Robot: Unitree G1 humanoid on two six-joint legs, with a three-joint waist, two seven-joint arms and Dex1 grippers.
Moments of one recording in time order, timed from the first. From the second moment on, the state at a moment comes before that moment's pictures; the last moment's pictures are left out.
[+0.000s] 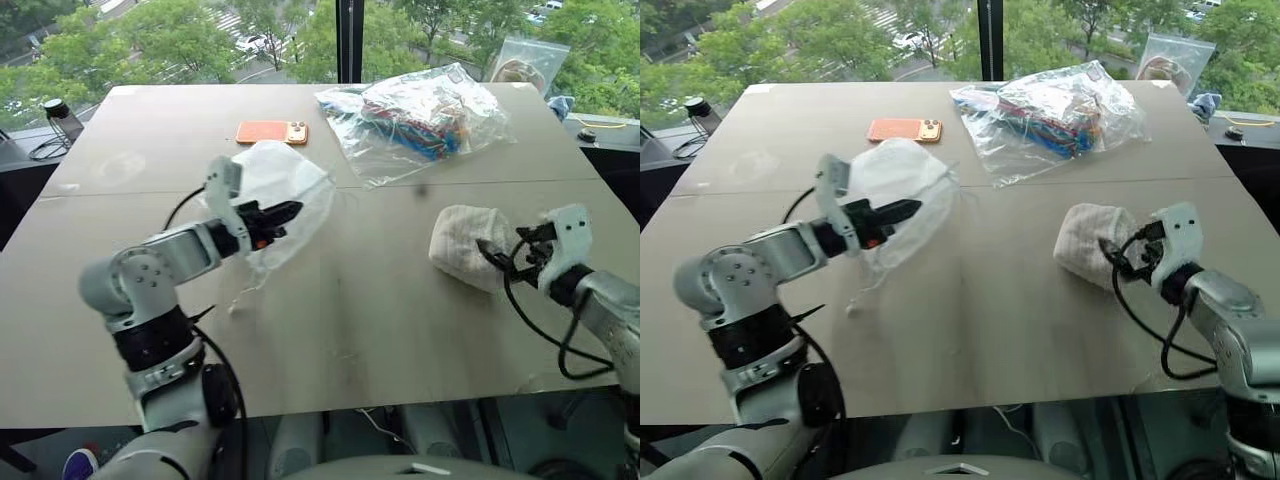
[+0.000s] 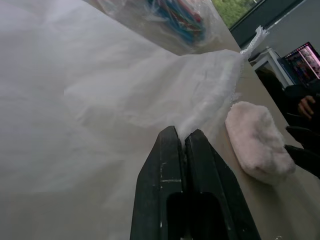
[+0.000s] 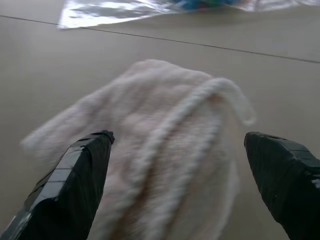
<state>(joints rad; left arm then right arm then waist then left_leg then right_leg) -0.63 0.29 0.51 -0.27 -0.66 1.49 -0.44 -0.17 -0.59 -0.24 -0.31 0.51 0.84 0.34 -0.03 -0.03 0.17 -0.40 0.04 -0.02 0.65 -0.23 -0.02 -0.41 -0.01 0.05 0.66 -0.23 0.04</state>
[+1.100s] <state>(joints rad) -0.74 0.22 0.18 -0.10 -0.62 1.22 -0.35 -0.32 -0.43 0.13 -0.40 0.54 0.67 0.73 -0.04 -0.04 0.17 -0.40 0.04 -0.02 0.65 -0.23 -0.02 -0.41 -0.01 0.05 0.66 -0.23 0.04</state>
